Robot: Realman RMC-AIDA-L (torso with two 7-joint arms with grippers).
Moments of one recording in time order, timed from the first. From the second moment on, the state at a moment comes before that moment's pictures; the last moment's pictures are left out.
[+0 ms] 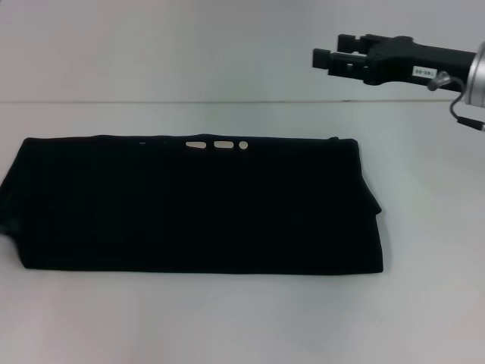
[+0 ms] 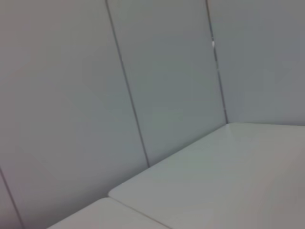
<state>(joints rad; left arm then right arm) -0.53 -1.95 0.24 0.79 2.57 1.43 -2.35 0.80 2.05 -0.60 -0.68 -1.94 -1.28 1.65</state>
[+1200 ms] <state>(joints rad) -0.96 -2.18 0.14 -0.08 2.17 1.16 -1.79 0.62 1.90 -0.58 -0.70 -1.91 -1.33 1.69</state>
